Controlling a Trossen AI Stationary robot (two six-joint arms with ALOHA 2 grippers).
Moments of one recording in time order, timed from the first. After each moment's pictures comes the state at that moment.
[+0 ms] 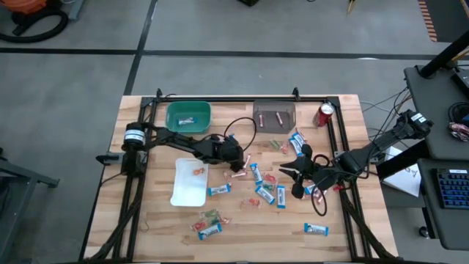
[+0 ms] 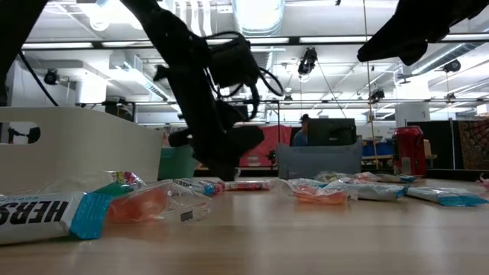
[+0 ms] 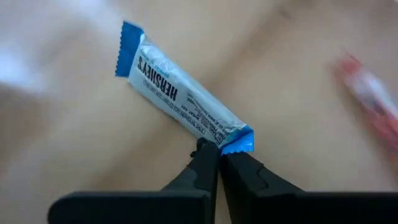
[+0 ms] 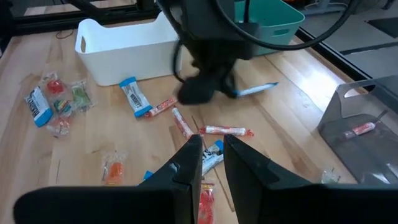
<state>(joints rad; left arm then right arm) 0.03 1.96 1.16 -0.35 -0.42 -0.65 0.50 1.03 0.63 -0.23 0.67 0.45</state>
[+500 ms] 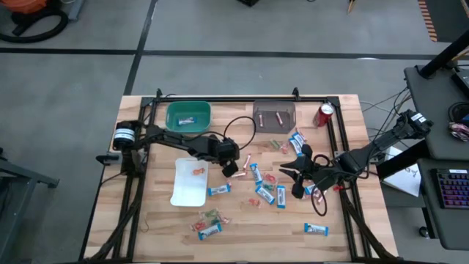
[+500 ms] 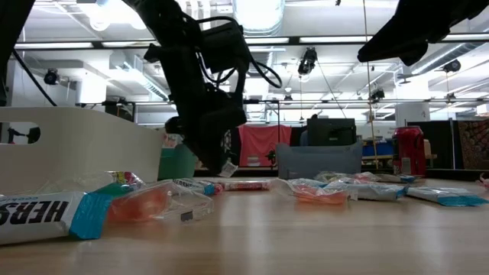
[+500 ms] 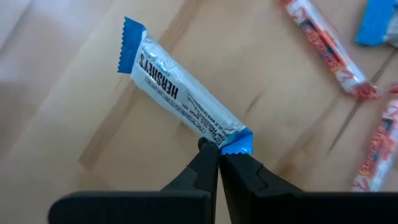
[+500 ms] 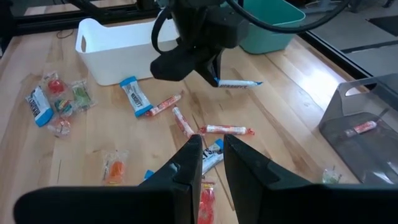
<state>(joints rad) 0.04 1.87 1.16 -0.50 -0.27 -0.50 0.50 1.03 0.63 -0.23 0.67 0.46</state>
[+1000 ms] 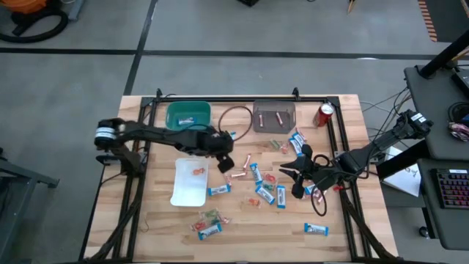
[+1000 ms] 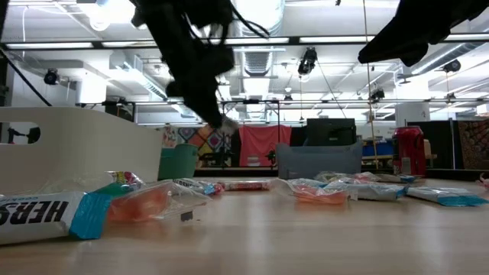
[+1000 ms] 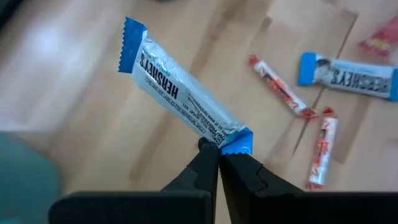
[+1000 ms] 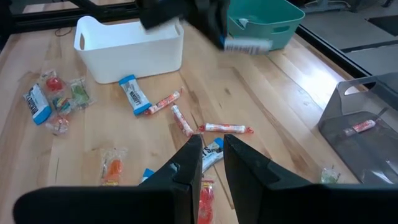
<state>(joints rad) 0.05 1.65 1.16 -0.56 -0.31 -0.37 0.50 1.03 0.63 -0.24 0.67 0.46</state>
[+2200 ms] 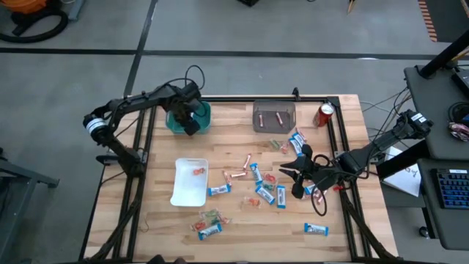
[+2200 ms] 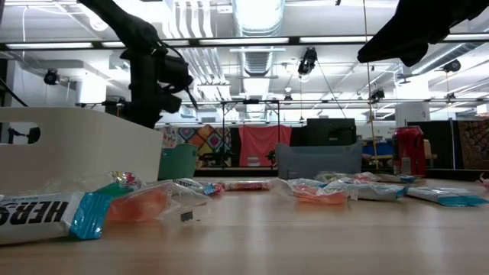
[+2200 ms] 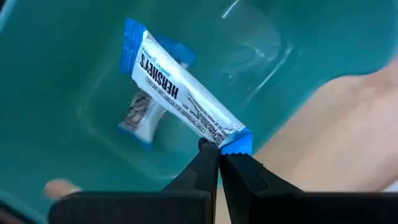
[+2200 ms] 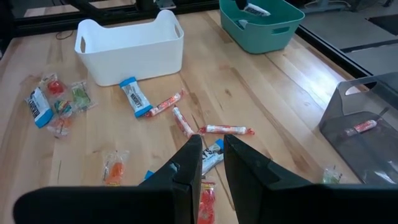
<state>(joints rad) 0.72 1.59 1.13 -0.97 -0.01 0.03 0.50 1.03 0.63 -0.23 0.67 0.47</state>
